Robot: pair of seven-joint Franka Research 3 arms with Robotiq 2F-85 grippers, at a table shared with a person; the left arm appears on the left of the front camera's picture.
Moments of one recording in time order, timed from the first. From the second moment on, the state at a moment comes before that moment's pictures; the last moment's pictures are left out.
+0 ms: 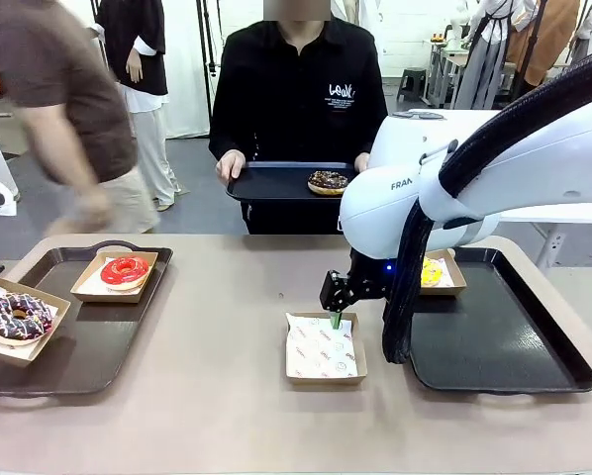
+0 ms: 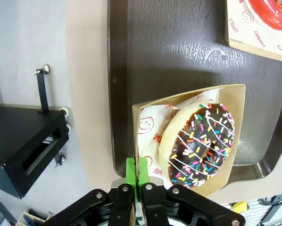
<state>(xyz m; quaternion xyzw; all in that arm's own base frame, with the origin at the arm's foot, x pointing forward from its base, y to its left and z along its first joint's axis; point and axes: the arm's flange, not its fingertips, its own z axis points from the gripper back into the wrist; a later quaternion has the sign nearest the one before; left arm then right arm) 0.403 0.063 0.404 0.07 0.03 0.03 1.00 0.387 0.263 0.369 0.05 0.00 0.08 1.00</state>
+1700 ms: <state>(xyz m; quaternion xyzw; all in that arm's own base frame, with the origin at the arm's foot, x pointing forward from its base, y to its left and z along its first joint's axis) 0.421 0.039 0.364 0.04 0.04 0.02 1.00 0.378 0.276 0.336 0.03 0.01 0.02 1.00</state>
